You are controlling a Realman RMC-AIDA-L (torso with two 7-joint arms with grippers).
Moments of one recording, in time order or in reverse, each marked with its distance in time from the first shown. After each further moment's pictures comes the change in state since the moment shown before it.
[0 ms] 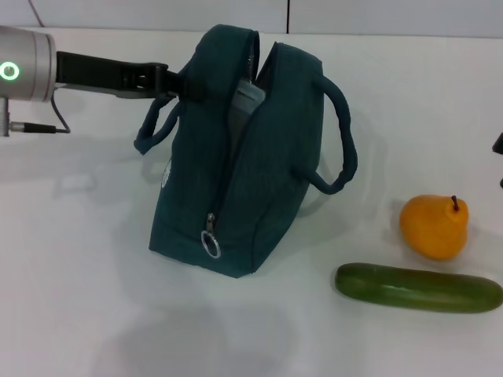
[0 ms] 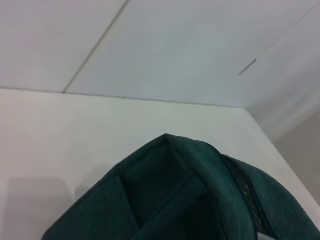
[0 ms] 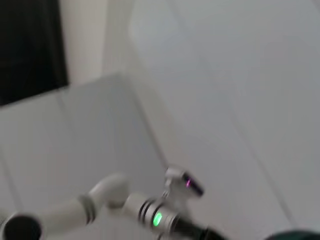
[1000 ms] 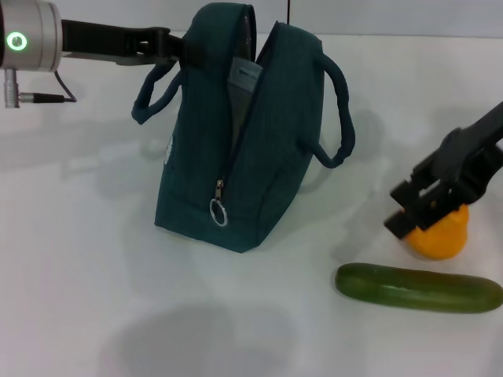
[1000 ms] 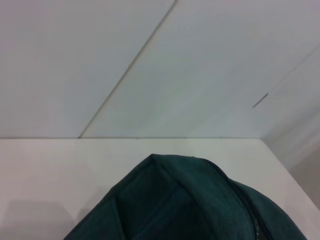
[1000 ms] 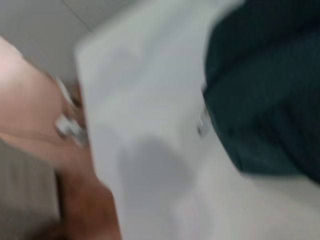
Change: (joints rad) left arm -0.035 0.000 -0.012 -0.001 -0.006 -0.092 -0.004; right arm 0.456 0.112 0.356 -0.812 -1.287 -0.036 1.205
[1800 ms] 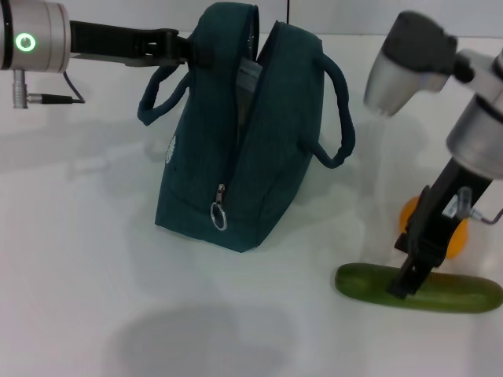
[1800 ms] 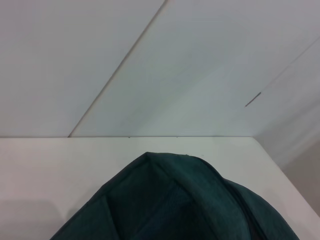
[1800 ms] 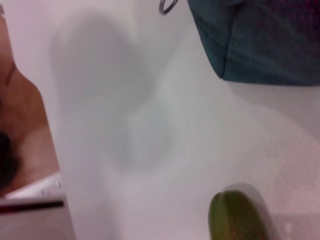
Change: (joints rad) left arm -0.014 -0.009 -0.006 -0.016 0.003 0.006 0.014; right arm 0.101 0.144 -0.247 0.041 -0.343 0.073 0.065
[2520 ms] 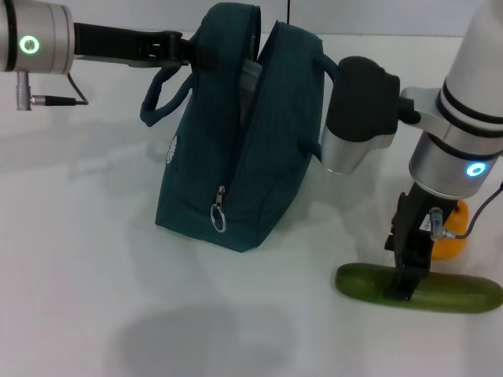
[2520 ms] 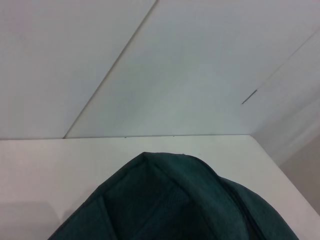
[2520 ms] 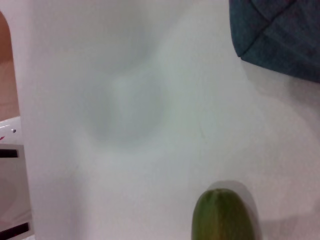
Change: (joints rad) left arm -0.001 -0.005 0.001 -0.004 -0.002 -0.001 0.021; right arm 0.043 0.010 -0.264 0.003 -0.008 0.129 -0.001
